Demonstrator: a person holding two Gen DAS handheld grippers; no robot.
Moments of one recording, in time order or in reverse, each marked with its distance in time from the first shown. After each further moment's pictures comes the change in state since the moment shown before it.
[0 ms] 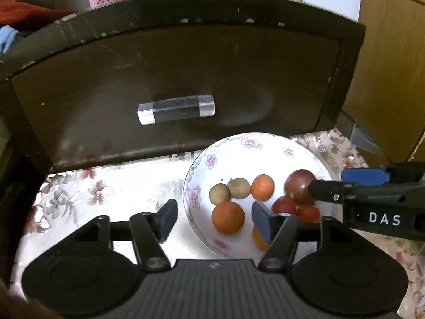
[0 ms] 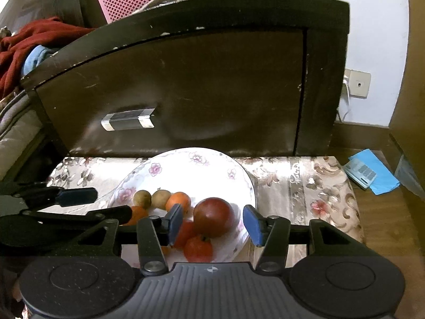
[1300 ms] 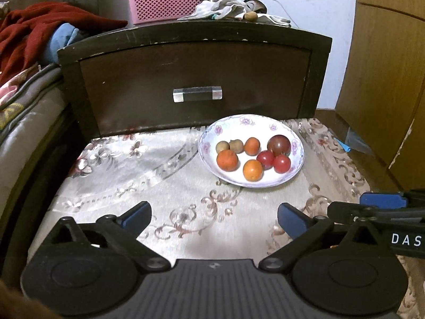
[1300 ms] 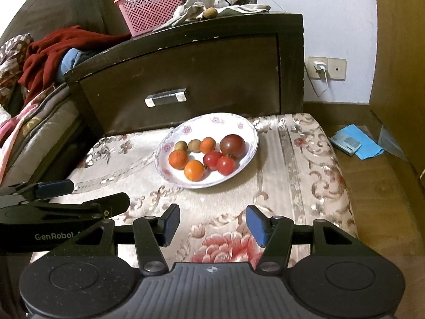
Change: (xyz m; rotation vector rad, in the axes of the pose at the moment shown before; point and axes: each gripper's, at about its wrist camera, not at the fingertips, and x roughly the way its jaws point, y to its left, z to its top) left arm -0.109 -0.012 -0.079 -0.055 -0.053 0.058; right arm -0.116 0.033 -0.079 0.071 -0.006 0.000
